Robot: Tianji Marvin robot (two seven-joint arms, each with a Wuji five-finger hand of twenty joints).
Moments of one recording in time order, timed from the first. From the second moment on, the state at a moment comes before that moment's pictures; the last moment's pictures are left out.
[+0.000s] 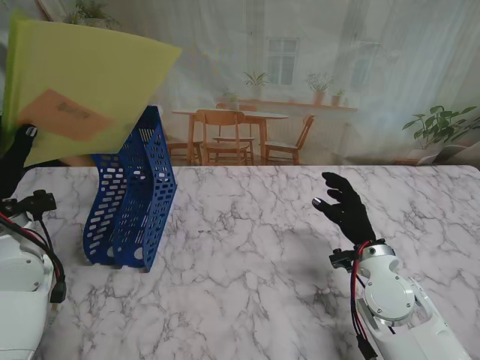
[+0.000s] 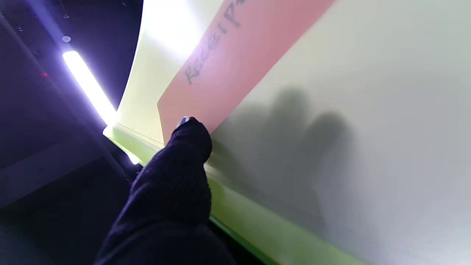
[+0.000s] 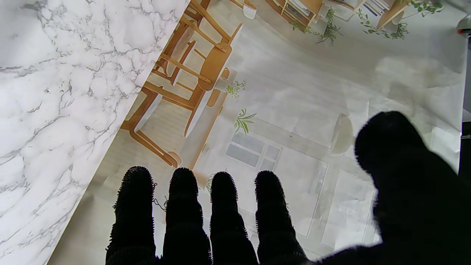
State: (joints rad) left arm 1.51 -1.27 -1.82 -1.57 0.53 -0.91 0.58; right arm -1.67 -1.19 1.40 -1.63 -0.11 -0.15 -0.17; left_hand 1.17 -0.31 0.17 -0.03 0.84 0.19 0.69 0.56 1.12 0.19 0.41 0.32 1.08 0.21 0.66 0.38 0.73 0.22 1.30 0.41; right_hand 0.36 -0.50 0.73 -0.16 0.19 0.04 0.56 0.27 0.25 0.15 0.53 0.28 0.36 0.17 0.22 0.23 0.07 0.30 0.88 0.34
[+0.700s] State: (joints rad) left arm 1.42 -1.26 -1.72 -1.37 0.67 -0.82 0.78; right arm -1.66 -1.19 1.39 -1.62 -0.11 -0.13 -0.17; left_hand 1.17 -0.31 0.17 -0.03 0.84 0.19 0.69 0.56 1.12 0.19 0.41 0.32 1.08 0.21 0.66 0.38 0.73 0.22 1.30 0.40; right_hand 0.36 -0.50 0.77 -0.16 0.19 0.04 0.56 0.27 0.25 0.15 0.53 0.28 0.36 0.17 0.22 0.23 0.07 0.30 0.88 0.33
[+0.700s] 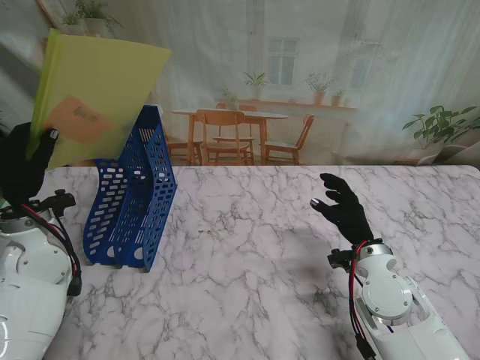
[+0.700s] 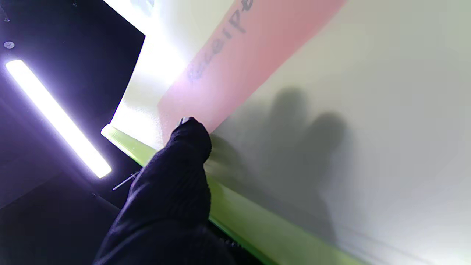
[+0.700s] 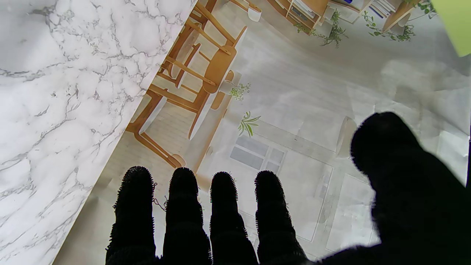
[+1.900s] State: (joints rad) left arm 1.39 -1.25 -1.57 -1.35 0.80 -0.69 1.06; right arm -1.67 -1.19 1.40 -1.62 -0.11 -0.13 -0.17; left_hand 1.21 -0.23 0.07 -0.03 0.69 0.14 0.81 0.49 0.97 0.16 0.38 0.34 1.11 0.16 0.68 0.32 0.81 0.17 1.35 0.33; right_hand 0.36 -0.50 0.78 -0.16 0.19 0.04 0.56 0.26 0.25 0.15 0.53 0.28 0.36 0.17 0.22 0.22 0.07 0.30 0.88 0.31
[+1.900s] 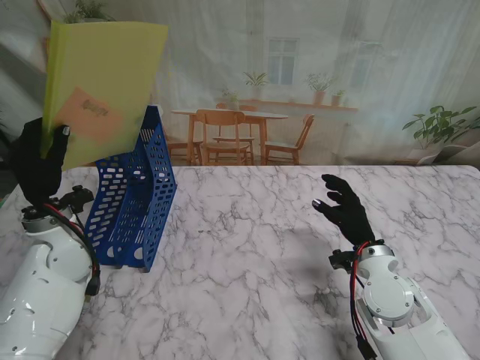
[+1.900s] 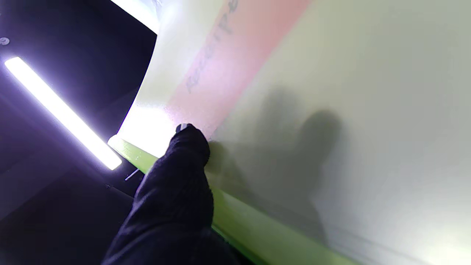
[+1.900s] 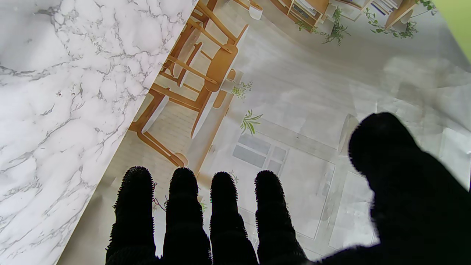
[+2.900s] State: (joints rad) left arm 1.39 -1.25 -1.42 -1.24 0.79 -0.53 1.11; right arm -1.67 -1.19 1.41 -1.63 -0.10 -0.13 -0.16; left_hand 1.21 -0.23 0.07 -0.03 0.69 0.14 0.81 0.46 0.96 0.17 0.38 0.34 1.04 0.18 0.64 0.31 0.77 0.17 1.34 0.32; right_hand 0.36 -0.49 0.79 -0.16 0.23 0.04 0.57 0.26 0.25 0.15 0.53 0.28 0.36 0.17 0.22 0.22 0.07 0.30 0.88 0.31
